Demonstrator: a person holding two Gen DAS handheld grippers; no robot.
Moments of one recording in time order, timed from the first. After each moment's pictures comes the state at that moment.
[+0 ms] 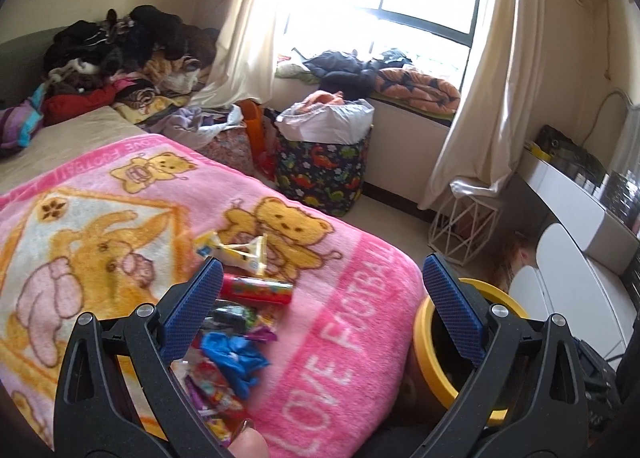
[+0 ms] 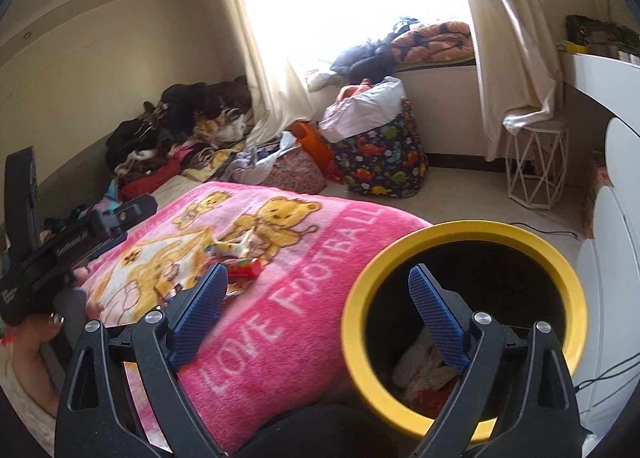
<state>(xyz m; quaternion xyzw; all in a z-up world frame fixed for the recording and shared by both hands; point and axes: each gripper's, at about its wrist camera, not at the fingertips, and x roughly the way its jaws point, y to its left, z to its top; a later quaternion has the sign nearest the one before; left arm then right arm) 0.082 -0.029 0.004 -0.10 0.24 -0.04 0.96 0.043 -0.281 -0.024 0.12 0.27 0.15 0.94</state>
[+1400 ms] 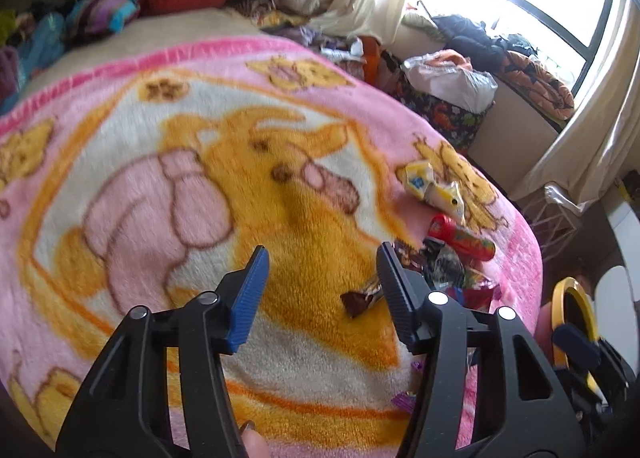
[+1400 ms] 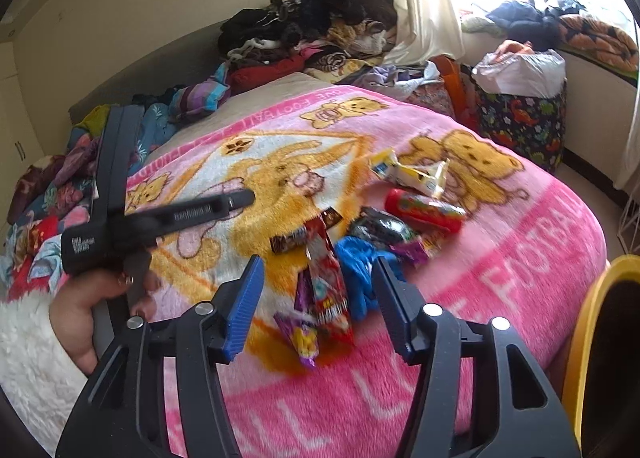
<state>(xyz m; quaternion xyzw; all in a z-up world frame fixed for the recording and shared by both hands) 0.075 0.152 -0.087 -0.20 0.37 0.10 0.90 0.077 -0.072 -0.052 -0.02 0.36 0.37 0.86</state>
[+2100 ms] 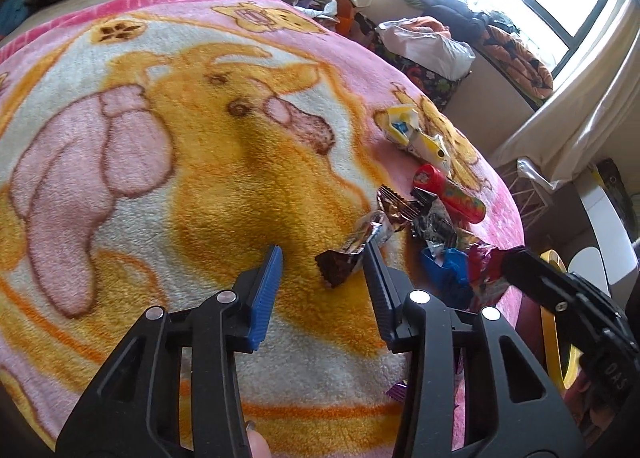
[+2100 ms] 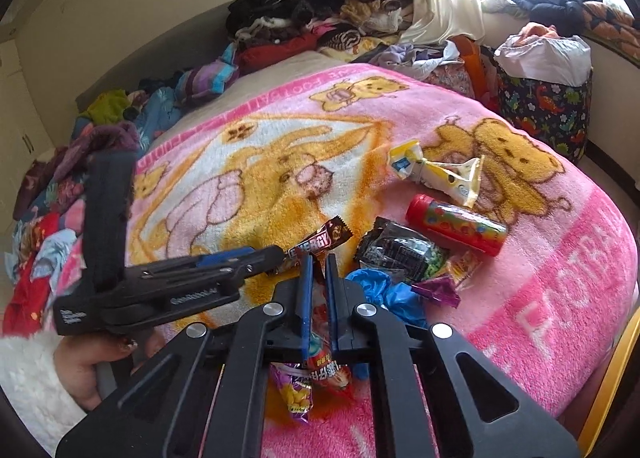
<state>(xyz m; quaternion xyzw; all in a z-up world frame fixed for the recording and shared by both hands) 0.092 0.140 -0.128 -0.24 0.41 0.02 0.88 0.126 -0.046 -0.071 -0.01 0.39 0.40 0.83</state>
